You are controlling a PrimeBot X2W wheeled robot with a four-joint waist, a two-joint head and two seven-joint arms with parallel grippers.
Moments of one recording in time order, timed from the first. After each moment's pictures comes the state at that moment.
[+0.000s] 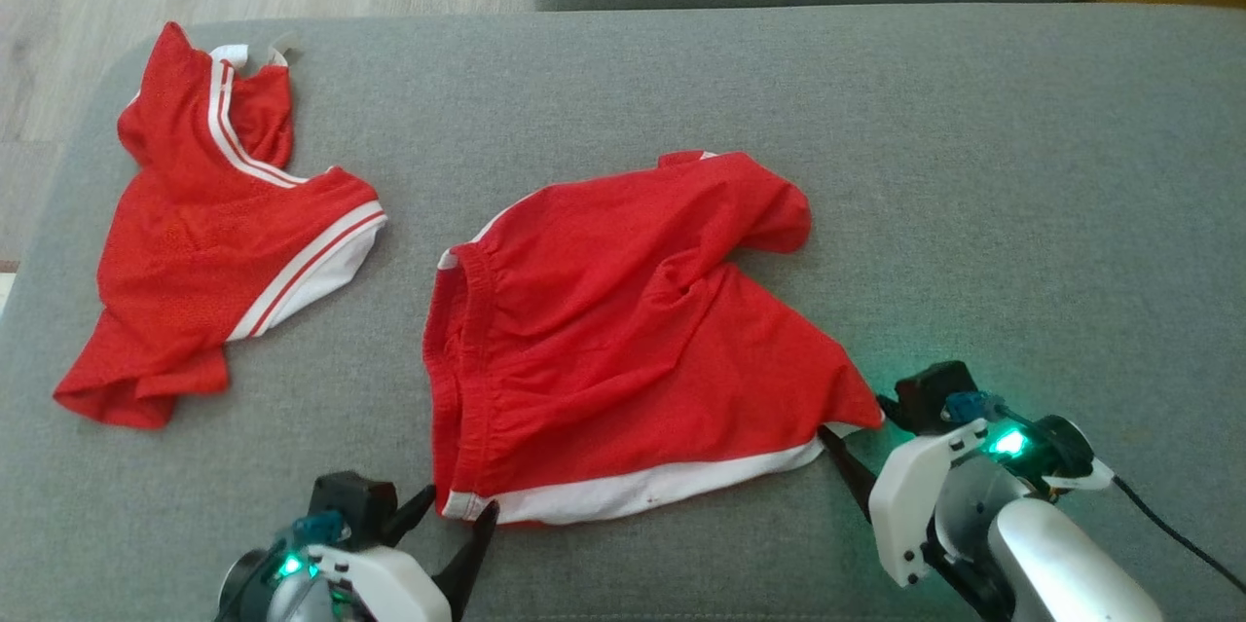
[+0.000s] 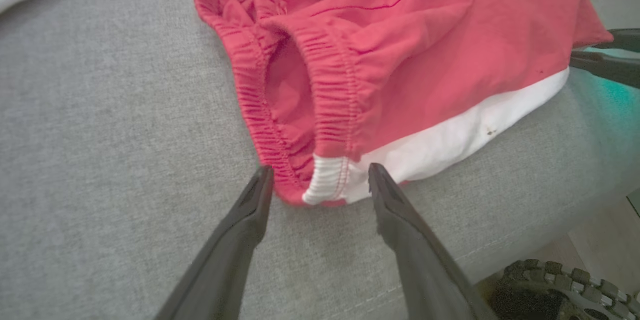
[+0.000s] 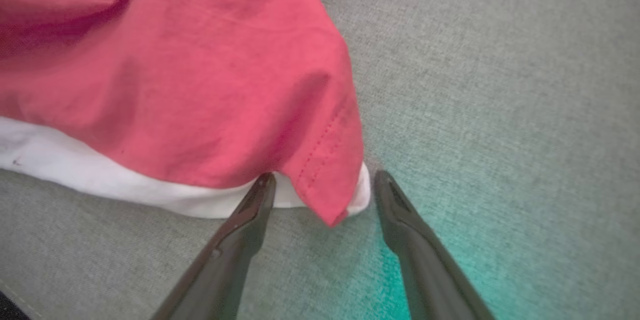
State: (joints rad) left arm 0.08 0.23 -0.36 0.18 -0.32 -0.12 0.17; right arm -0.22 -0.24 0.46 0.48 0.23 0.12 0.29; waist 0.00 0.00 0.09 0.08
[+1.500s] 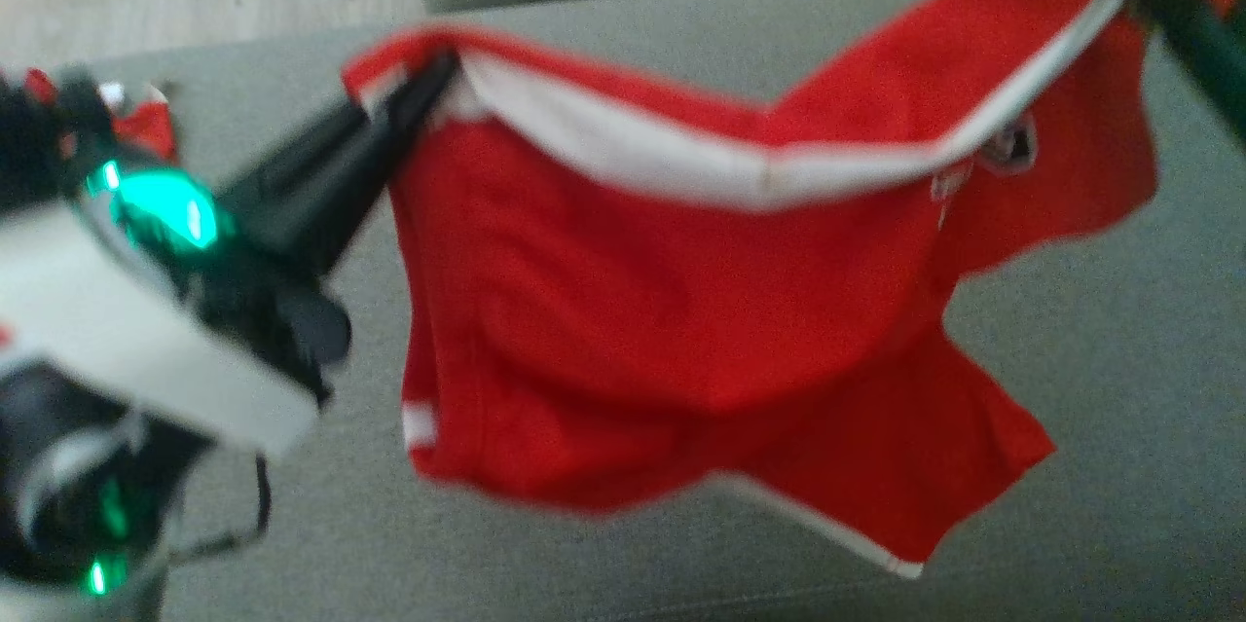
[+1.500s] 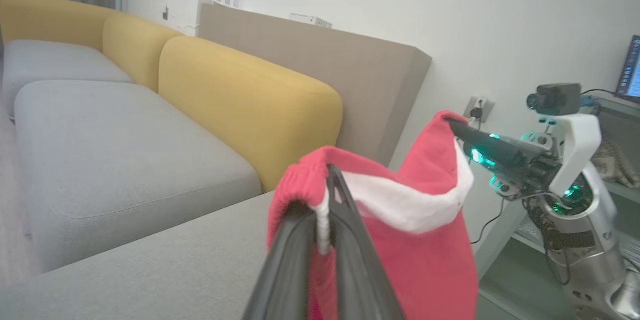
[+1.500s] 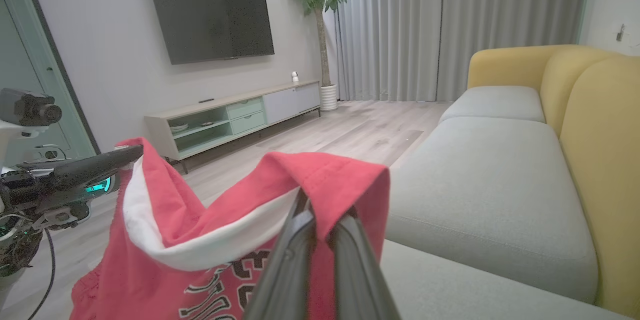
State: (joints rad) left arm -0.35 0.33 -0.18 -0.62 -0.93 0.01 0.59; right arm -0.40 -0.56 0.03 -0.54 1.02 0.12 0.68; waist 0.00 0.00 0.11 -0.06
